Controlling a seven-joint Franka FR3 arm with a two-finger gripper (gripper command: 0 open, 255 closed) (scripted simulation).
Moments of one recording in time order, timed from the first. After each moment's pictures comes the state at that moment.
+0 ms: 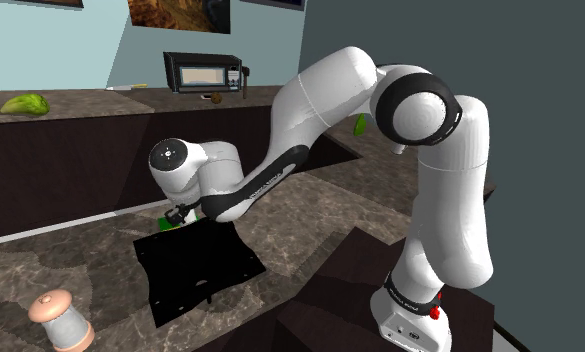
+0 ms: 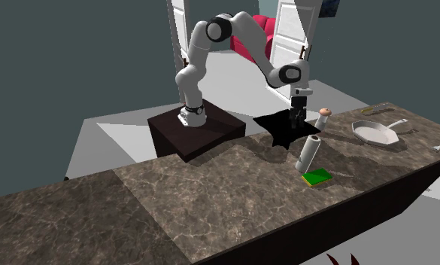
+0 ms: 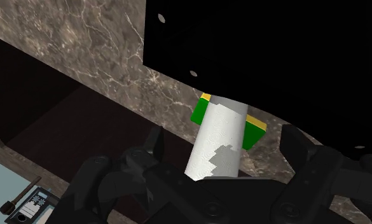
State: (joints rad) arm 0.47 0.37 0.05 -1.95 -0.78 2.35 0.99
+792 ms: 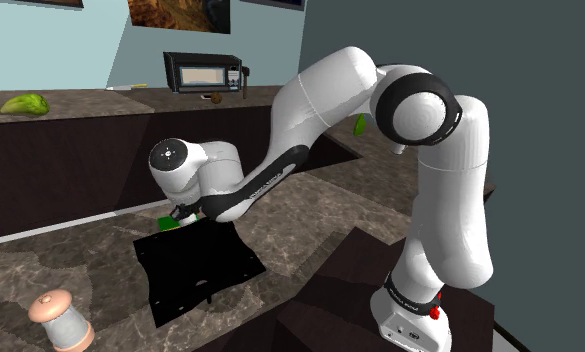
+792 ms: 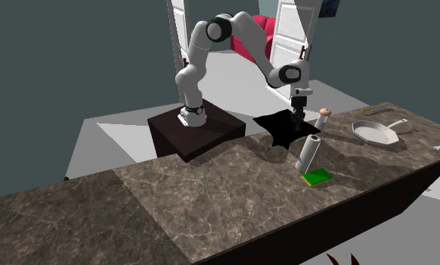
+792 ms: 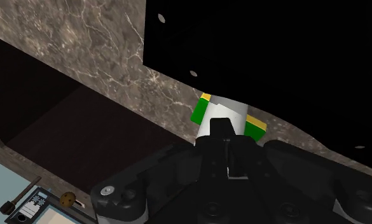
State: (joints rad) arm 0.47 0.37 0.05 -1.95 -0.78 2.35 0.99
